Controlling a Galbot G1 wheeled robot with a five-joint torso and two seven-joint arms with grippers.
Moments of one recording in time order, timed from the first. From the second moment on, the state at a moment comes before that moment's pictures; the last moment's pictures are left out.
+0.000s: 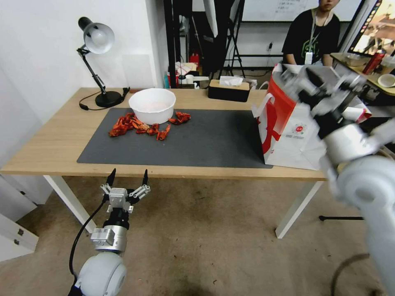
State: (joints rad) left arm 1.55 -1.21 -0.41 -2.00 -0.19 -0.25 -0.25; right arm -1.15 0.97 0.52 2.32 0.75 -0.14 0.06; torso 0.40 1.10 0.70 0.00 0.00
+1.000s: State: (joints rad) left arm 1.54 -1.21 -0.39 -1.98 -0.19 -0.25 -0.25; right arm -1.63 1.21 0.36 2.07 0.08 0.22 0.32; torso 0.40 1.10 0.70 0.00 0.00
